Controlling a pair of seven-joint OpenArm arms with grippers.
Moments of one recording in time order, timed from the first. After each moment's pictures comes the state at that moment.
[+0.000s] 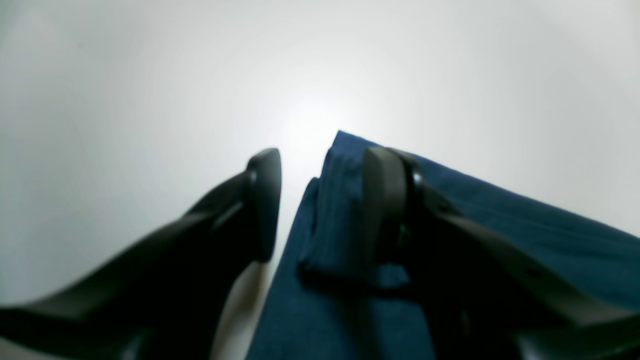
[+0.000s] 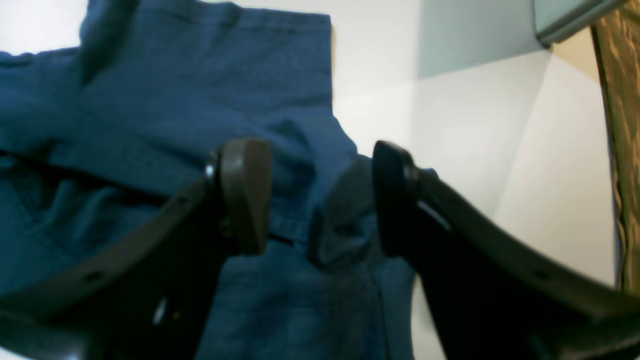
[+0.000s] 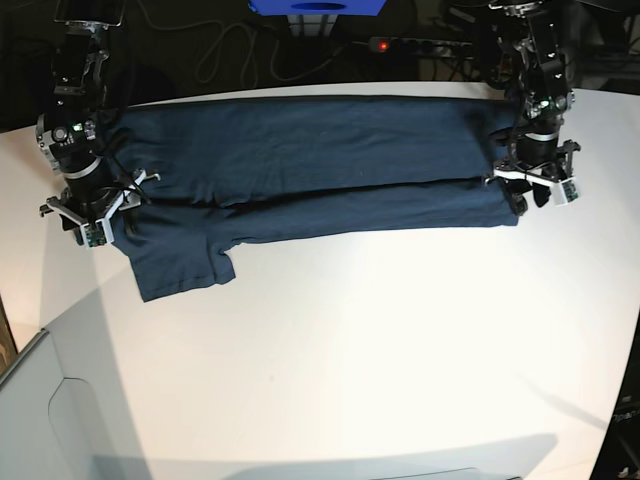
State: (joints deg) left arm 19.4 -11.5 -22.5 93.5 -24.0 -5.1 19.5; right arm -14.9 14.4 16.9 102.2 2.7 24.1 -33.0
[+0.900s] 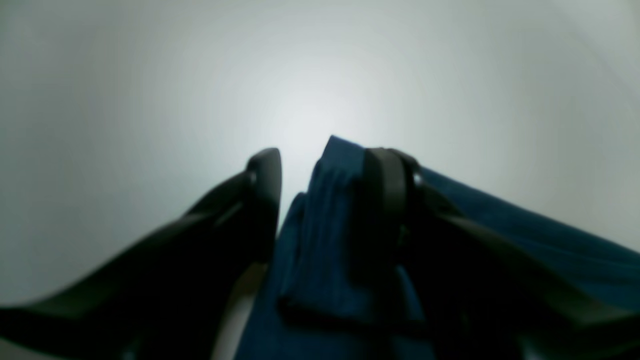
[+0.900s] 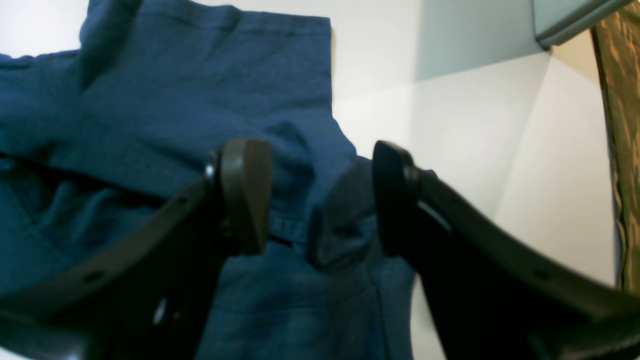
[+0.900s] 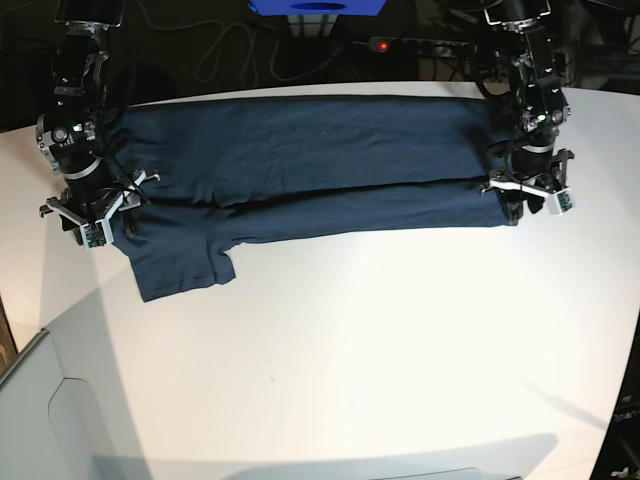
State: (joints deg) left arm 15.2 -11.5 -21.8 88.1 -23.8 -5.1 19.9; right arm -14.8 14.4 16.9 102.1 2.6 24.1 -33.1
